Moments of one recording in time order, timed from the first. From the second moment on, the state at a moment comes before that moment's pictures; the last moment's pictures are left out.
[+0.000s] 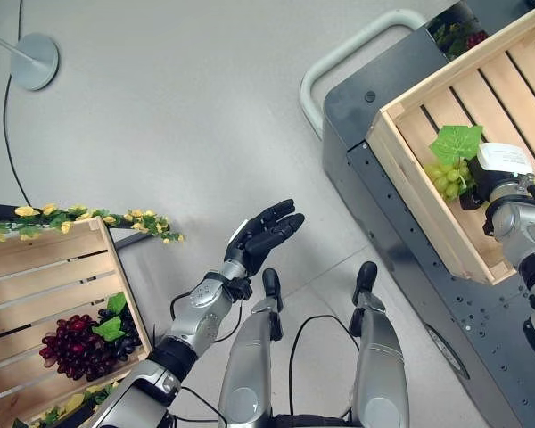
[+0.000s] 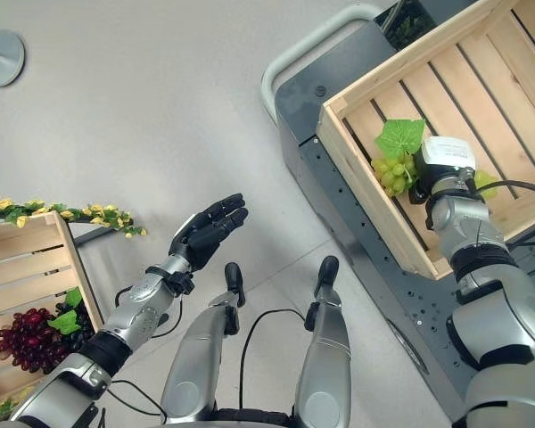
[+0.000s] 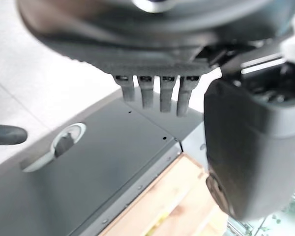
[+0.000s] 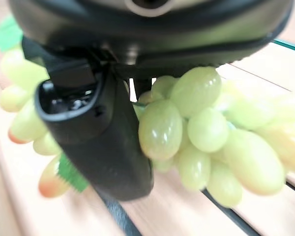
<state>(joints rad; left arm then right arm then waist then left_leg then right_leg) -0.39 0.39 -0.46 0.47 -0.84 -0.19 -0.14 -0.91 -0.86 0.63 1.03 -0.45 0.01 -0.14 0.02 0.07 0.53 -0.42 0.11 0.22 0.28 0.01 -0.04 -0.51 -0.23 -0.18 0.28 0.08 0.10</state>
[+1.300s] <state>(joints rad) -0.40 0.46 -0.46 0.27 -0.58 -0.21 -0.30 -0.59 -0.76 0.19 0.50 0.33 -0.07 0.04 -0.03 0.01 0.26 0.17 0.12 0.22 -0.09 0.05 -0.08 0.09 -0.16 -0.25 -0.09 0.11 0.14</state>
